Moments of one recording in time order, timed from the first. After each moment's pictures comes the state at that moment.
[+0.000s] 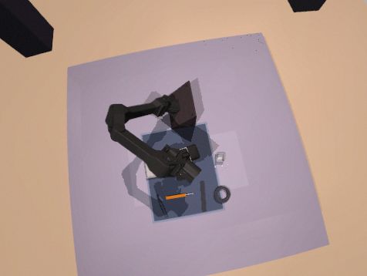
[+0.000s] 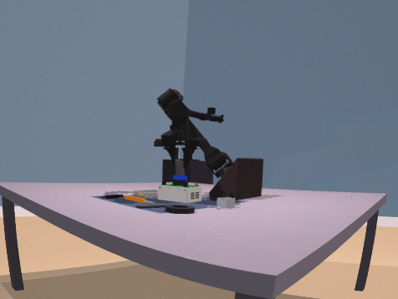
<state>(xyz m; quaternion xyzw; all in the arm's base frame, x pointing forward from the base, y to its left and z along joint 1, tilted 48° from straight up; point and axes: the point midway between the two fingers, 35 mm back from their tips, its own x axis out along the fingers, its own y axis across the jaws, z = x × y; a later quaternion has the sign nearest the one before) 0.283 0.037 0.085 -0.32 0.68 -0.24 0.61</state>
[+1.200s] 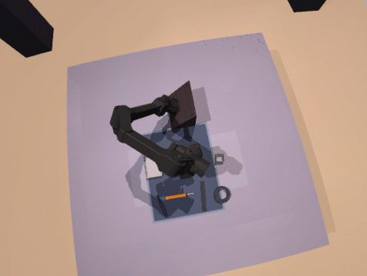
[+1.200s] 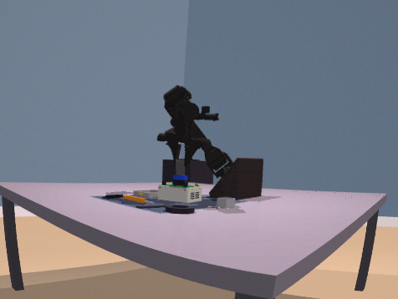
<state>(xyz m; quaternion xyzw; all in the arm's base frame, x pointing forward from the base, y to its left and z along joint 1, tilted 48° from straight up) 0.282 0.047 0.086 -0.36 0.66 -0.28 0.60</state>
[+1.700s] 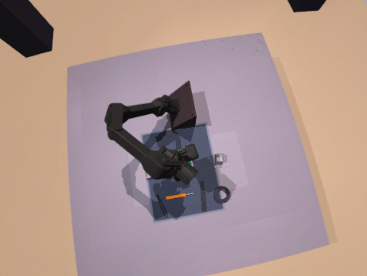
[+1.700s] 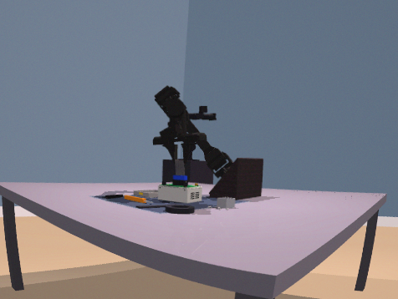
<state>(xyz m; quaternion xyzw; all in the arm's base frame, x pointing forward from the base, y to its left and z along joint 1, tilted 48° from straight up) 0.283 0.045 0.096 -0.30 0.70 -0.21 0.62</state>
